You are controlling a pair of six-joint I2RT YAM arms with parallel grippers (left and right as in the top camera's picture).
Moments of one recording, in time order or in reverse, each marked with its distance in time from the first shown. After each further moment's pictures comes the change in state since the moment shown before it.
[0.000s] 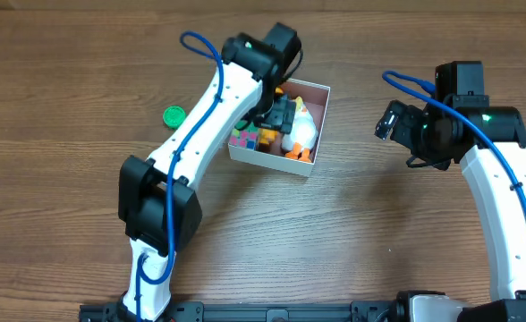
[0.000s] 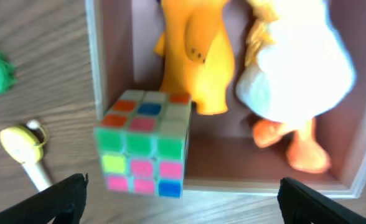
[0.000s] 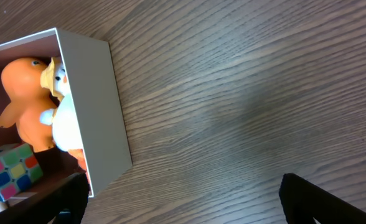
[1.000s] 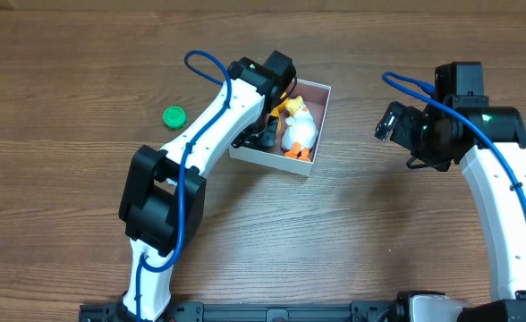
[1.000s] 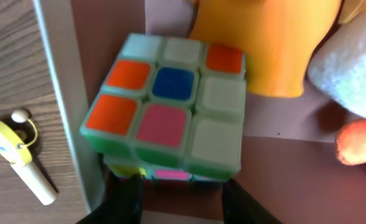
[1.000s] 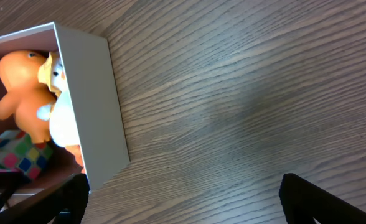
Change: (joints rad) left arm 0.000 0.002 -0.282 0.162 -0.075 0.015; right arm 0.000 0.000 0.000 -0.008 0.001 0.000
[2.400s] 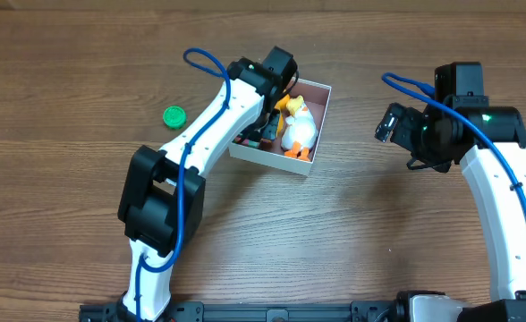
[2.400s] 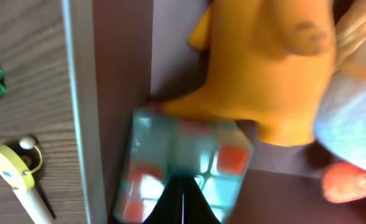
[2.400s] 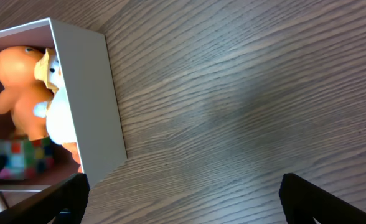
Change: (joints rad) left arm 0.000 -0.006 -0.011 0.090 -0.036 -0.019; right arm 0.000 0.000 0.000 -0.015 0.001 -0.001
